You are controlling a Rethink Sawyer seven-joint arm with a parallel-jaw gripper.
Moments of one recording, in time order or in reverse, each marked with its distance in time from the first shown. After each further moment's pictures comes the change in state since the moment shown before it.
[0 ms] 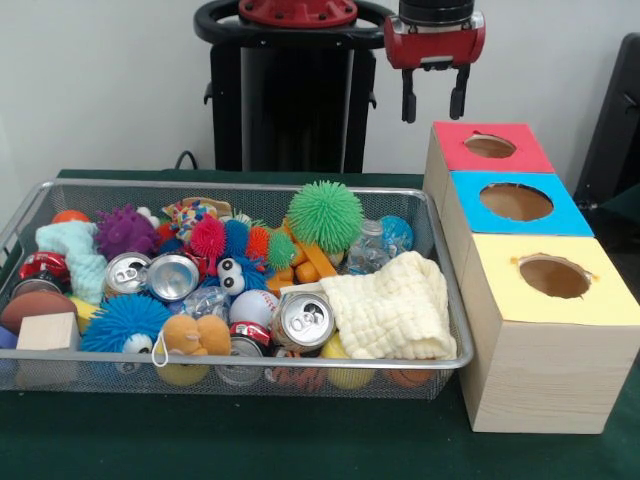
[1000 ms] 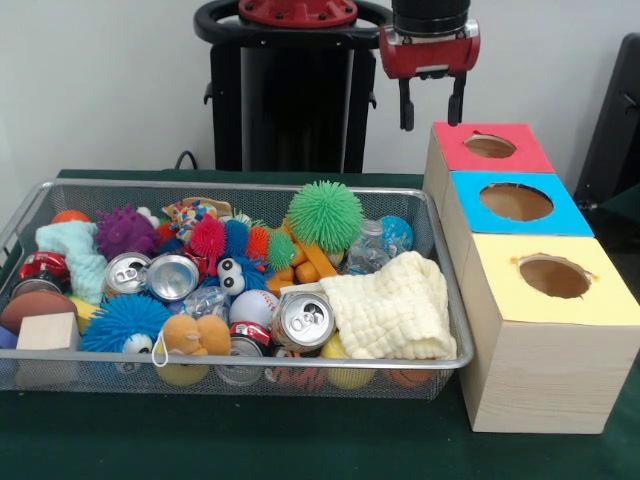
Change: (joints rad) arm -0.040 0.030 0.039 0.001 0.000 0.000 0.000
